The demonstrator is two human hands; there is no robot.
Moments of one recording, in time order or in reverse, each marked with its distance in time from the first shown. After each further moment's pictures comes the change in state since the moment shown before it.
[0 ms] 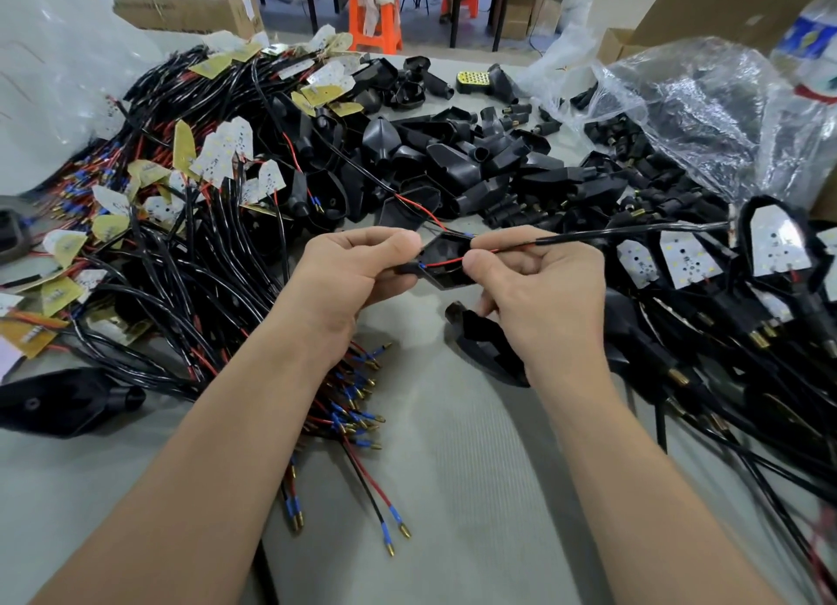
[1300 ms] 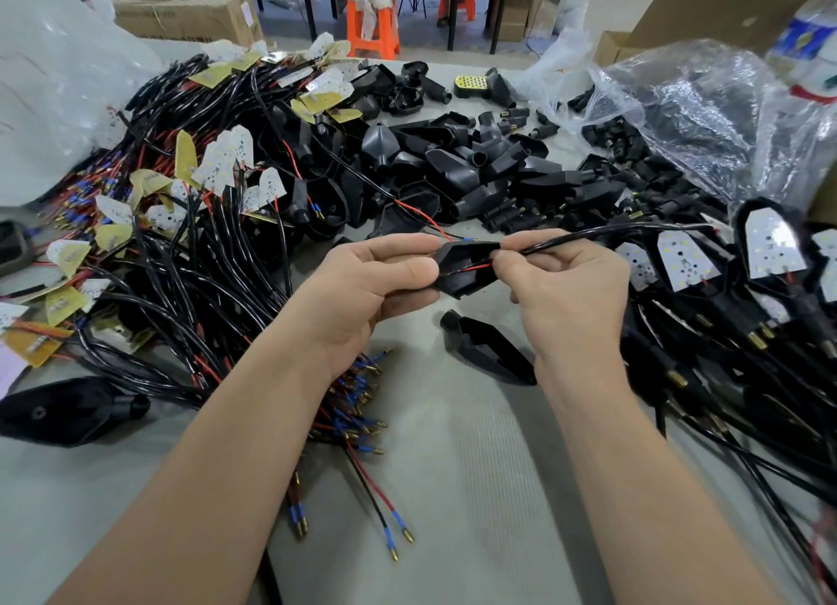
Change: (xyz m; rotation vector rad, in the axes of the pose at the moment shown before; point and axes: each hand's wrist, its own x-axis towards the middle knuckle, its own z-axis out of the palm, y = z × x) left_hand -0.007 0.002 0.003 -0.044 -0.175 -0.070; right_hand 0.002 -0.007 -0.007 -0.018 0.213 0.080
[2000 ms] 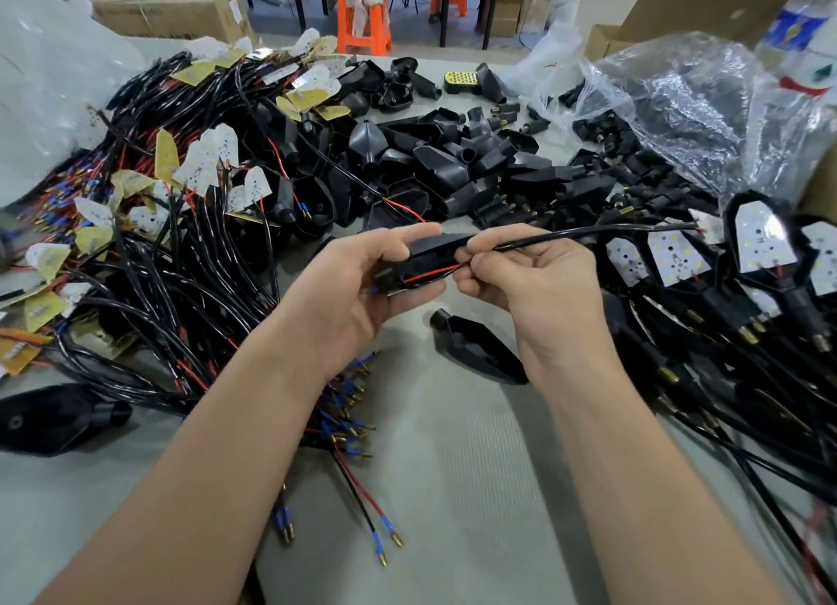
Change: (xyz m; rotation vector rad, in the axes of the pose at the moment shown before) left_hand 0.005 0.001 0.005 -0.218 -0.087 -0.081; right_hand 0.003 -0.005 0.000 0.339 -0.339 0.146
